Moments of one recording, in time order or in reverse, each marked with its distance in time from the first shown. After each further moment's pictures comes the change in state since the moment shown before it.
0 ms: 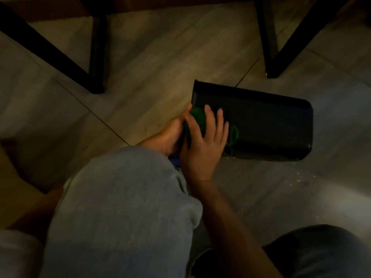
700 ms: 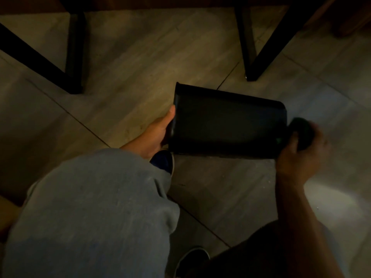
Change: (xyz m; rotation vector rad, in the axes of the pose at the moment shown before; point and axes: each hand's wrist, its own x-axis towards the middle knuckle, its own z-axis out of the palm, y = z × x) left_hand 0.014 -0.008 -0.014 0.060 0.013 0.243; right_hand 0.049 0.178 -0.144 -0.027 0.215 0.603
